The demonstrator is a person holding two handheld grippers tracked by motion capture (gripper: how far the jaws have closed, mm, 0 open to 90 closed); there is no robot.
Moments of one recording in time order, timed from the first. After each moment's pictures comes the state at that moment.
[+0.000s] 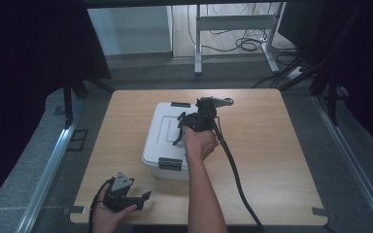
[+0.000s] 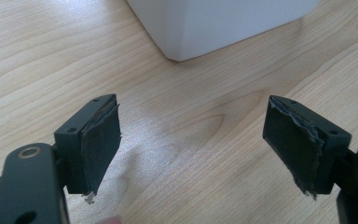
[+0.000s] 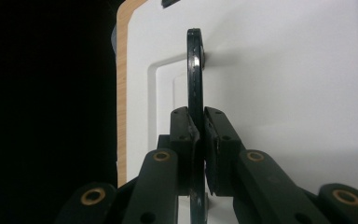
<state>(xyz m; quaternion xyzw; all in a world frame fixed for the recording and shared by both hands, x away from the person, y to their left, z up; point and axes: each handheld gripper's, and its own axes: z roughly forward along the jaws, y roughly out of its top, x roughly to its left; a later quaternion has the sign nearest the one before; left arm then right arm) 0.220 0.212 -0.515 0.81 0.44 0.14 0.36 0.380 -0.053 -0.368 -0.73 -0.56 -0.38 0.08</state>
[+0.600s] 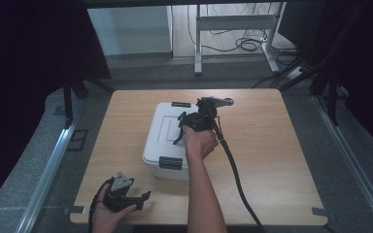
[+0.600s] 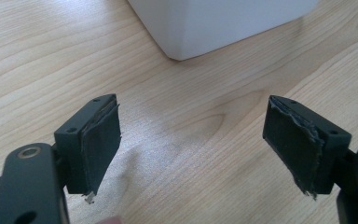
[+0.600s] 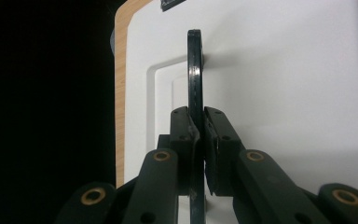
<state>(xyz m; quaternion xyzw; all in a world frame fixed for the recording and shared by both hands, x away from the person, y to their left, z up) 0.220 0.213 -0.515 0.81 0.44 0.14 0.36 0.384 -0.054 -0.372 -0.73 -0.56 -0.38 0.07</state>
